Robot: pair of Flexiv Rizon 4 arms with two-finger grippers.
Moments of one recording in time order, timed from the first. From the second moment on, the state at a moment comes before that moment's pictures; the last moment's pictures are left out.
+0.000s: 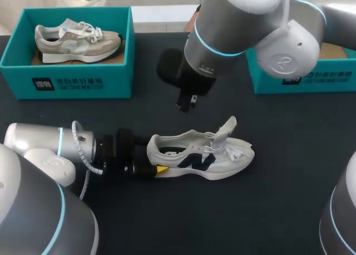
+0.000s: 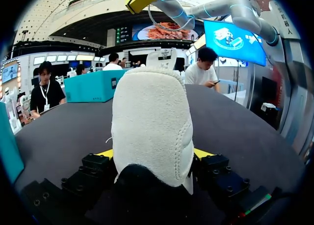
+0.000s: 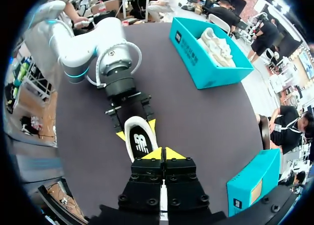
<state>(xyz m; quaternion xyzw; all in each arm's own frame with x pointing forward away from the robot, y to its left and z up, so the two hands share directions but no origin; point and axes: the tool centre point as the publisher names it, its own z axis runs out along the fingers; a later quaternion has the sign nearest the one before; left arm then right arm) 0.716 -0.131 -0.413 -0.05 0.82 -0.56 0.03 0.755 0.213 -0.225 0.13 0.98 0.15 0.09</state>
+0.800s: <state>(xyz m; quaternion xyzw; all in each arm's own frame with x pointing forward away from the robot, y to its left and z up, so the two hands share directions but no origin) 0.716 -0.131 -0.413 -0.05 0.82 -0.56 0.03 0.726 0.218 -0.292 0.14 0.99 0.07 0.06</state>
